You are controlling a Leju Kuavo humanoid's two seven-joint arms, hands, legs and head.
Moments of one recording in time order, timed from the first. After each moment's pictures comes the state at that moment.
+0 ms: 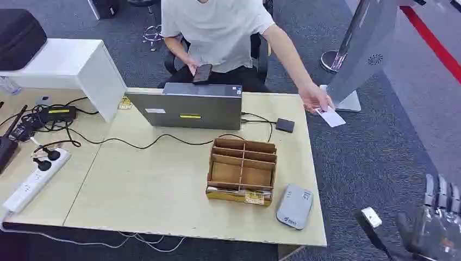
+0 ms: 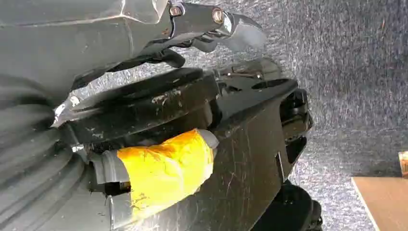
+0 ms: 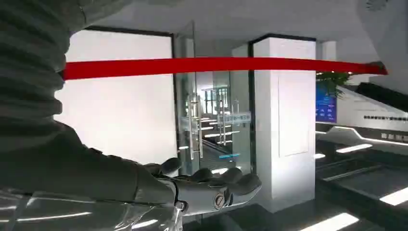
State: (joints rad) left arm -0.04 -0.27 1.21 -0.21 -1.21 -0.21 -0.41; right arm 0.15 0.09 -0.48 -1.70 1.50 -0.46 -0.45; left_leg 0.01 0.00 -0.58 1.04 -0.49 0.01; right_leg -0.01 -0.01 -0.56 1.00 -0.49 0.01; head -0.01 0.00
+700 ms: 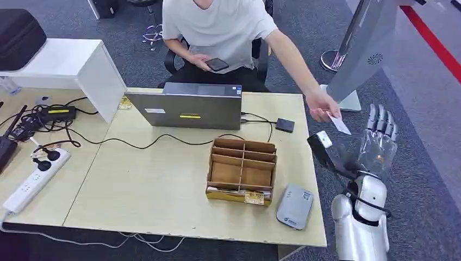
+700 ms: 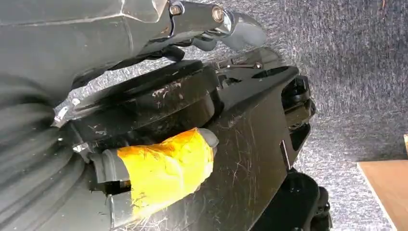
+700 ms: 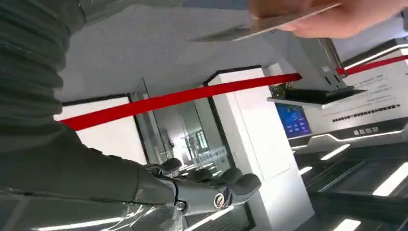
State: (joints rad) left arm -0.04 -0.25 1.21 -0.21 -1.27 -0.28 -0.41; right arm -0.30 0.05 -0.09 -1.33 1.47 -0.45 -0.13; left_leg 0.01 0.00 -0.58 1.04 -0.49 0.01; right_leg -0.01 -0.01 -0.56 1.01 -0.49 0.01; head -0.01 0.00
